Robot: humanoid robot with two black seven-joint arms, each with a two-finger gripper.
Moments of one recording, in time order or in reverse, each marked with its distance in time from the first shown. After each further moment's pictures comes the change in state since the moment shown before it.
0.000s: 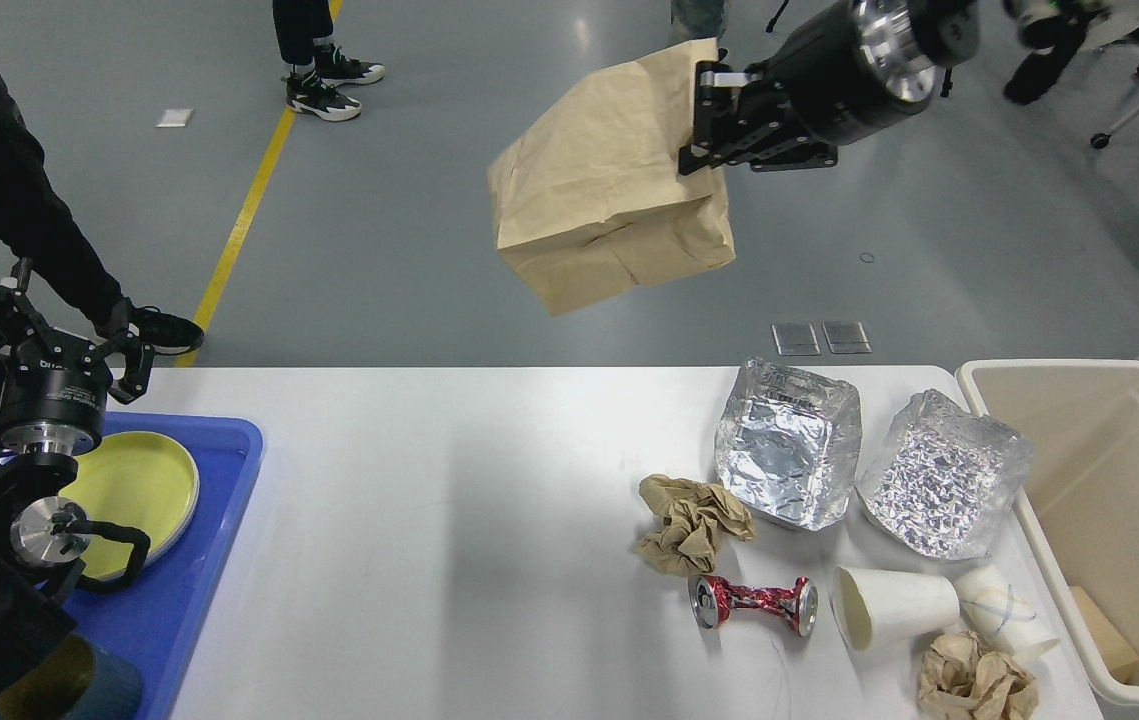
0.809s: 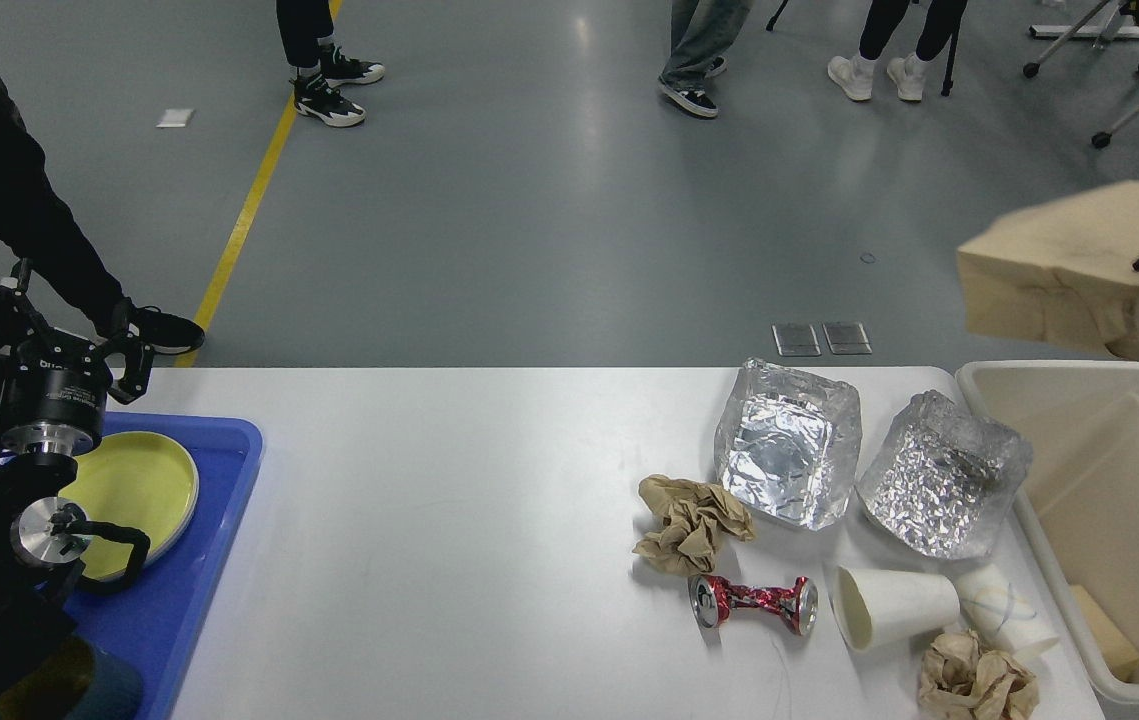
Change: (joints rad) left arm 0.001 0.000 0.000 0.000 0.000 0.000 0.000; right arm -0.544 -0.380 -0.009 -0.415 0.005 -0.144 -0.004
